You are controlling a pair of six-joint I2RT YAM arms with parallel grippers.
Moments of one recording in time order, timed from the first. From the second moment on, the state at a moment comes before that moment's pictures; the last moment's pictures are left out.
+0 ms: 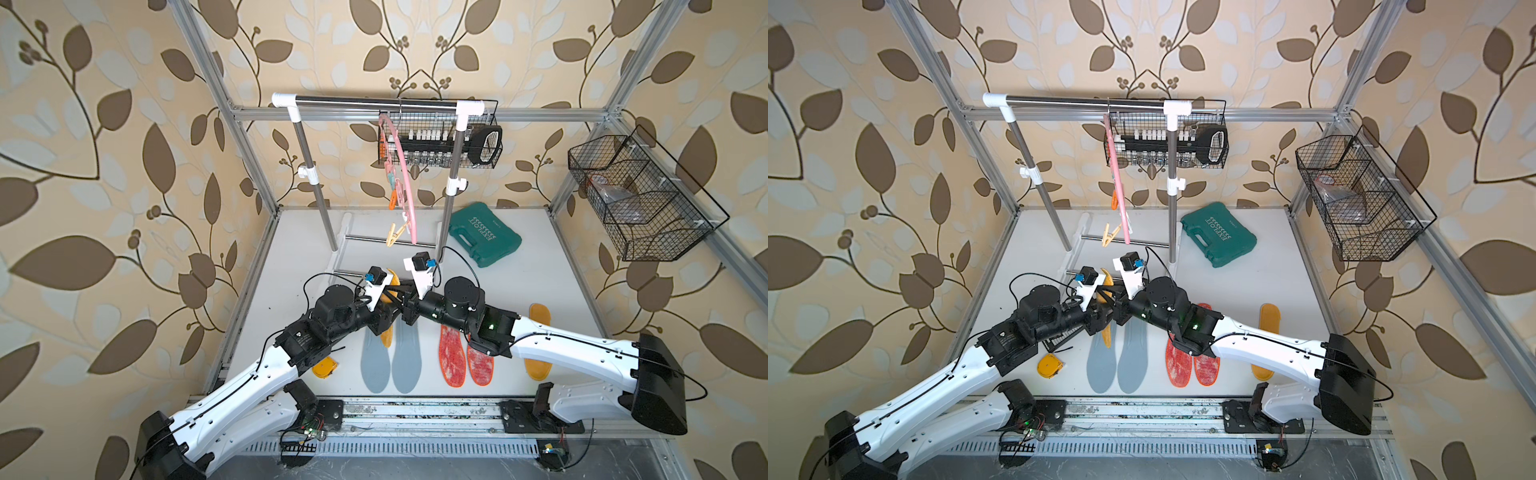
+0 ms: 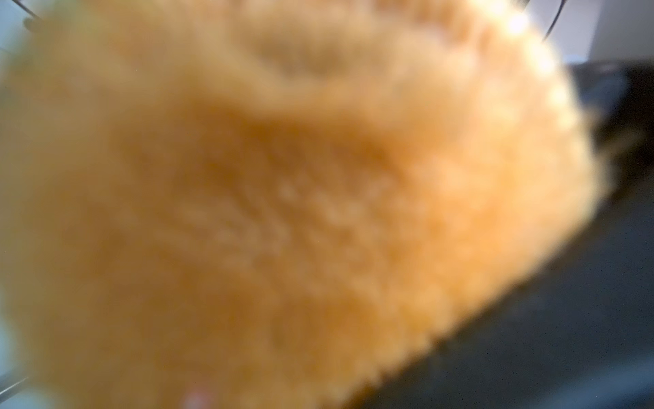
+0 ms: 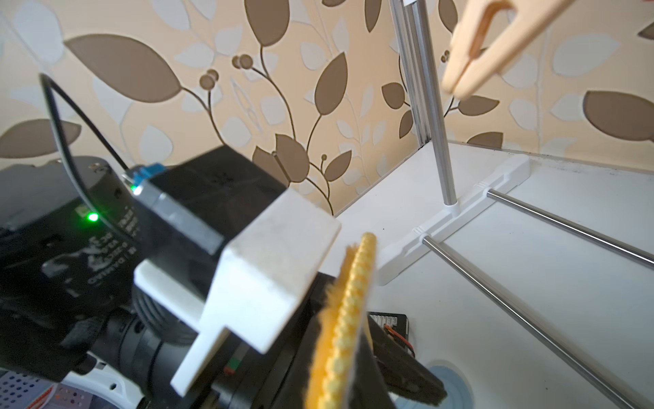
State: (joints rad) left arm -0.77 0.82 0.63 -0.14 0.20 -0.13; right arm 1.03 1.32 0.92 0.28 0.03 0.40
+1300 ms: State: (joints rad) left arm -0.77 0.82 0.32 0.09 -0.19 -0.09; right arm 0.08 1.34 1.00 -0.83 -0.45 0.19
